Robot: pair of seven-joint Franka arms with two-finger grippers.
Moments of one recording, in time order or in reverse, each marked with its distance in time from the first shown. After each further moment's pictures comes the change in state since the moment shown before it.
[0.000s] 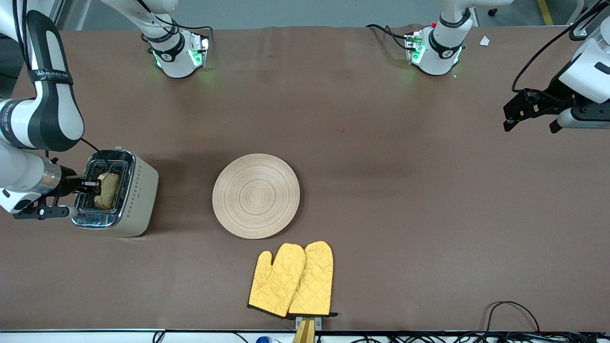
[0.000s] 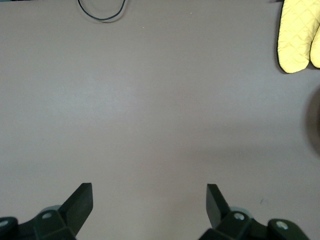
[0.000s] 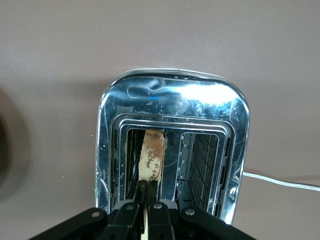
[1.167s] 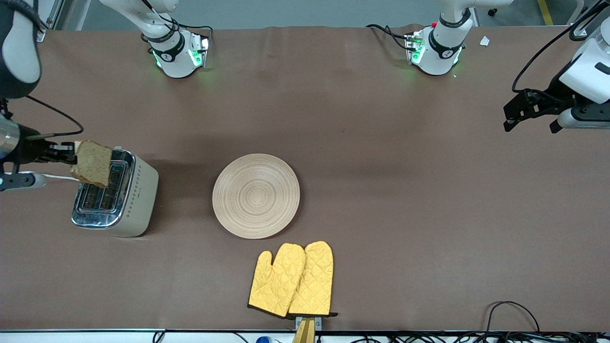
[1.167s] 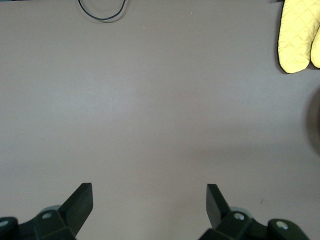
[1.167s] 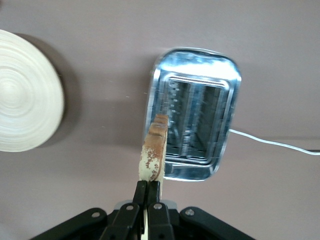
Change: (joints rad) left arm 0.001 0.000 0.000 0.000 0.000 0.000 0.000; right arm 0.096 -0.102 0.024 0.284 0.004 -0.445 0.038
